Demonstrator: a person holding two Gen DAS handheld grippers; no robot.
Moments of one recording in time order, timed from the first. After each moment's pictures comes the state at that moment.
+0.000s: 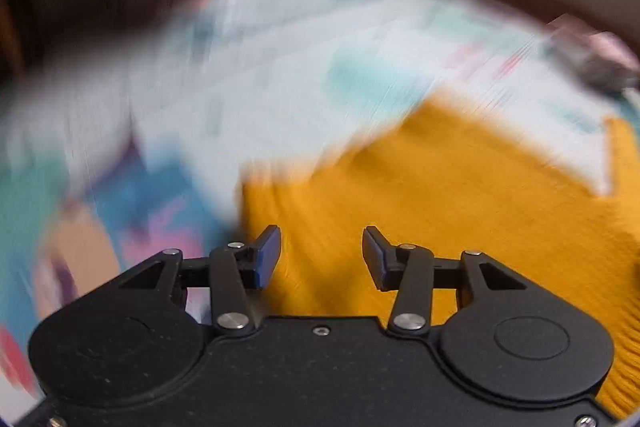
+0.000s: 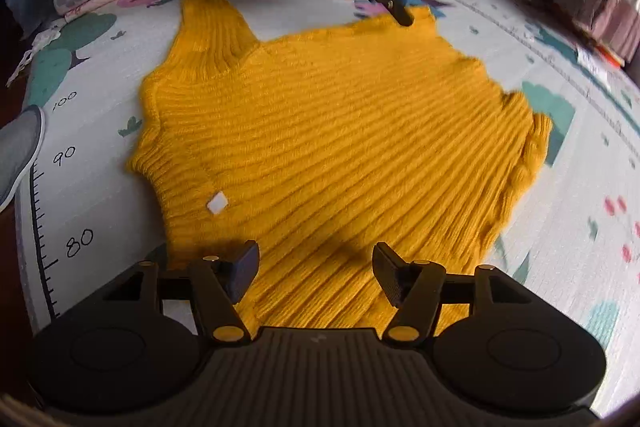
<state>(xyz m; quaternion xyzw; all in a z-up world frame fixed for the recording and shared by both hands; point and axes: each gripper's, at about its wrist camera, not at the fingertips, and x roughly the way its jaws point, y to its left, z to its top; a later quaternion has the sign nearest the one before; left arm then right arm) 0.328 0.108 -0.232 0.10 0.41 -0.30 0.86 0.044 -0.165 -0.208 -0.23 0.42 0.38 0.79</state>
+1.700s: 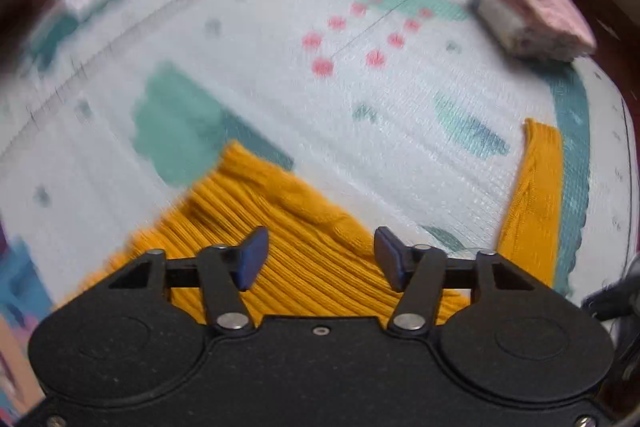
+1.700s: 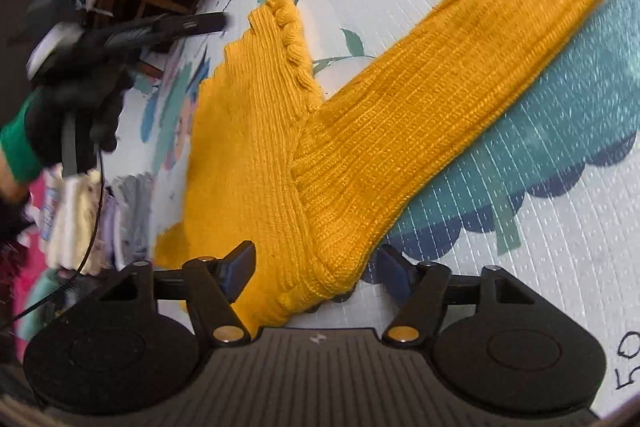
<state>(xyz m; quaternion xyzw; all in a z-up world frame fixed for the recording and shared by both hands) 0.329 -0.138 -0.216 0.19 0.49 -0.37 0.77 0.024 -0.298 -0.249 0.38 0.50 0.16 0.76</state>
